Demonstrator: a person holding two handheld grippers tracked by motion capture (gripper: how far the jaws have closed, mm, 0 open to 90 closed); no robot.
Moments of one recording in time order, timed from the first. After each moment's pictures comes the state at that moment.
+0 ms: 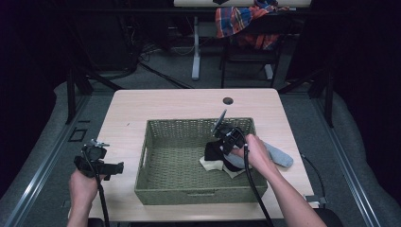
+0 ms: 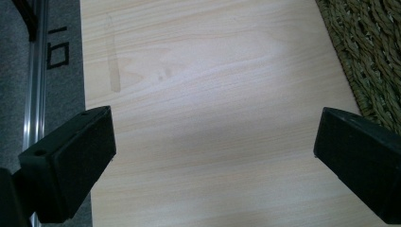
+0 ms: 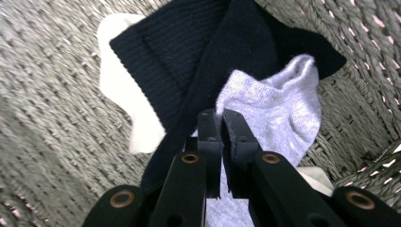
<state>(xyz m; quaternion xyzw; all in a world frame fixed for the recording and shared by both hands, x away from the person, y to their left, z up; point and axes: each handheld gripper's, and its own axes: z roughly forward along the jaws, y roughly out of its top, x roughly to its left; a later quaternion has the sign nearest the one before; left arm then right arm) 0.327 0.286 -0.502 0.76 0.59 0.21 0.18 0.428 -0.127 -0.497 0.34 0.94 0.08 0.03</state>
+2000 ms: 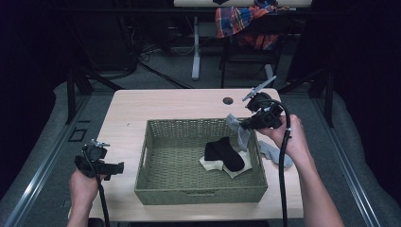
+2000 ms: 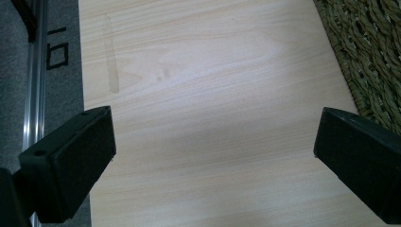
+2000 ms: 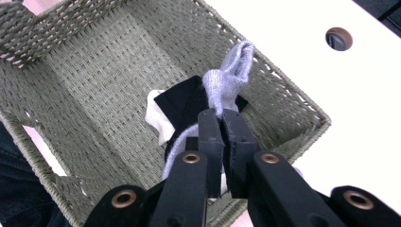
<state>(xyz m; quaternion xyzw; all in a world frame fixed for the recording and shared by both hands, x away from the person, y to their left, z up) 0.327 0.285 -0.502 0.76 0.59 0.21 0.18 0.381 -0.194 -0.344 0.35 0.90 0.25 0.10</state>
